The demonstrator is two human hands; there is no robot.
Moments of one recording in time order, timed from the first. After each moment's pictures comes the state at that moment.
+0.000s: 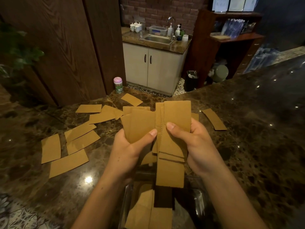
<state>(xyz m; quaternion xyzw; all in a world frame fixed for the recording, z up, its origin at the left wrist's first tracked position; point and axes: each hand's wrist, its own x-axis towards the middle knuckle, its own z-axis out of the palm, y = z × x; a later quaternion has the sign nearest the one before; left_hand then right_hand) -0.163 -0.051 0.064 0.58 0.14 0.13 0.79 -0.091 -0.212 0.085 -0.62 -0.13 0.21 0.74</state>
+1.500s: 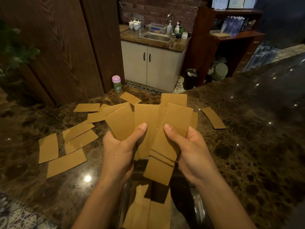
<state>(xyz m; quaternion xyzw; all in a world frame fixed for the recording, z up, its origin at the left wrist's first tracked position) -0.157 -0.054 0.060 0.52 0.19 0.23 0.80 -0.102 -0.206 0.075 -0.57 -0.08 0.22 0.79</state>
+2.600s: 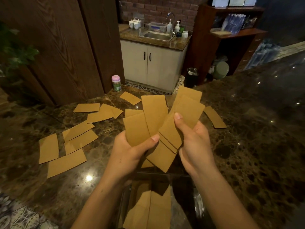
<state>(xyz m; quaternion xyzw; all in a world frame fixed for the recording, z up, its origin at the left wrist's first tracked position) -0.159 -0.057 0.056 0.61 0.12 0.12 0.78 -0.086 -0.201 0.072 -0.56 -0.02 0.12 0.82</state>
